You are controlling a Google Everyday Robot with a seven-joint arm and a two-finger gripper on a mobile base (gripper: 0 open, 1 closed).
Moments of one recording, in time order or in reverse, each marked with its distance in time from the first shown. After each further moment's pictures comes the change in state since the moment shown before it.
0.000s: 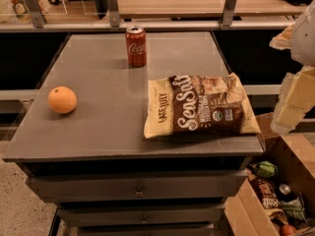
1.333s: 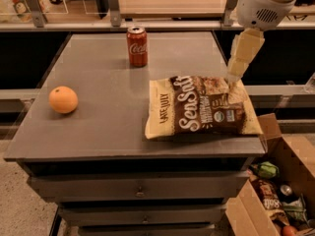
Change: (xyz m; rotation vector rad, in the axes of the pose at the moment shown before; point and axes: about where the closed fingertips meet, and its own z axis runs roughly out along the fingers) arm -0.059 -0.122 0.051 0.042 -0.021 -0.056
